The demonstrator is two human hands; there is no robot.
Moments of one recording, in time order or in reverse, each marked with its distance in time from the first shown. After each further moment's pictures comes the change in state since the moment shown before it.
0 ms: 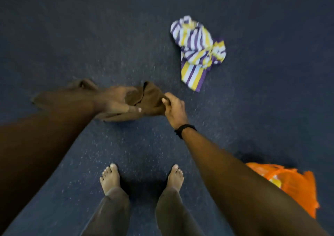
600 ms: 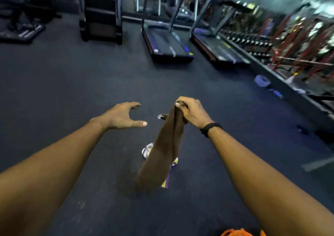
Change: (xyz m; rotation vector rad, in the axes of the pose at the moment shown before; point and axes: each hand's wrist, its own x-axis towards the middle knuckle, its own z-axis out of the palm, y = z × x) left_hand -0.432 0.382 -0.782 0.001 0.271 1.000; right_hand -0.107 -0.474 -0.453 -0.319 0.346 -0.393
